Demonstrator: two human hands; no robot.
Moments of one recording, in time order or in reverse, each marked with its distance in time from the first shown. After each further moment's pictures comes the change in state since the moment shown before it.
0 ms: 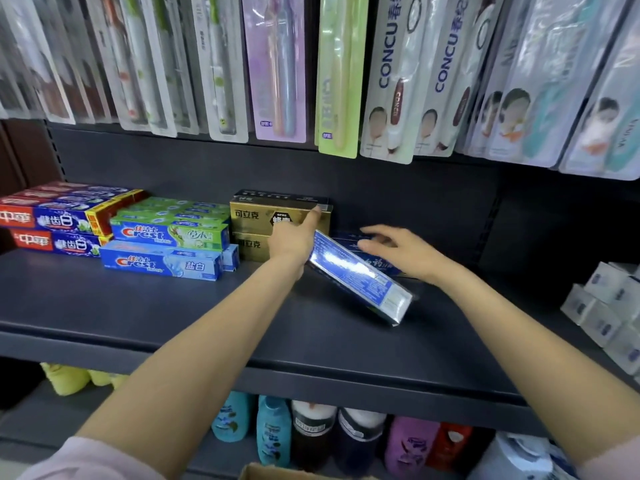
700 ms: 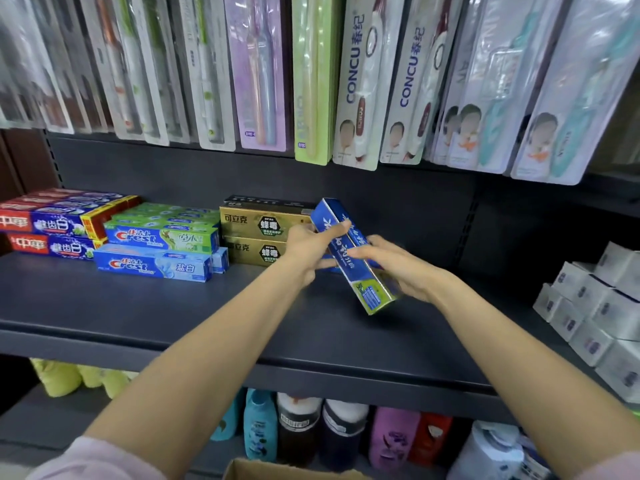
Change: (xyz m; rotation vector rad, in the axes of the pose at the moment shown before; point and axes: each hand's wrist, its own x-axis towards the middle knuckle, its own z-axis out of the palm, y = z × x) left_hand -0.054 0.020 0.019 -0.315 -0.378 -0.004; right_hand -0.041 -0.021 -0.007 0.577 -0.175 0.271
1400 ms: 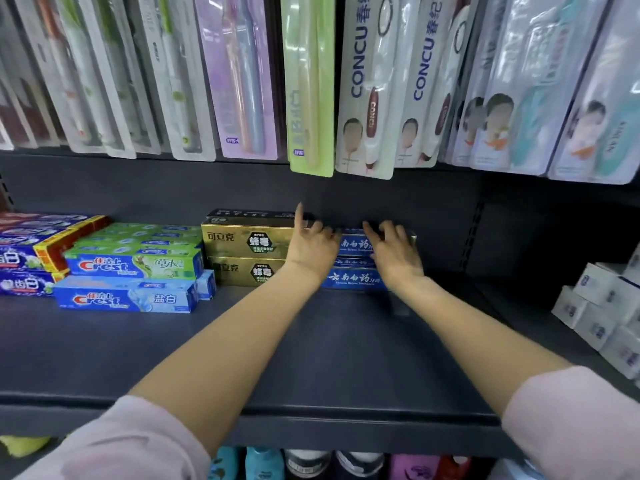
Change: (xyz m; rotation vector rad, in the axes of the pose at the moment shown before) left_hand 0.079 -0.016 -0.004 2.047 -0.007 0.737; right_hand 0.106 0.035 -0.020 -1.237 0.616 -0.099
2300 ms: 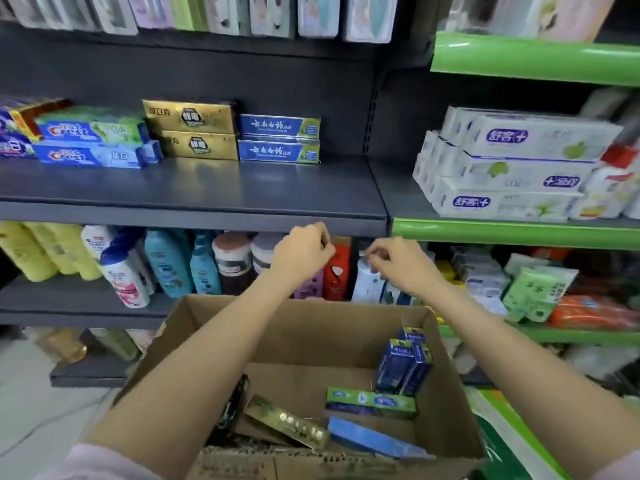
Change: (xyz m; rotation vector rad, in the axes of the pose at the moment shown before) left_hand -0.210 0.226 -0.096 -0.935 -0.207 -0.302; right_hand -0.330 0.144 -0.070 0.519 -0.318 0.045
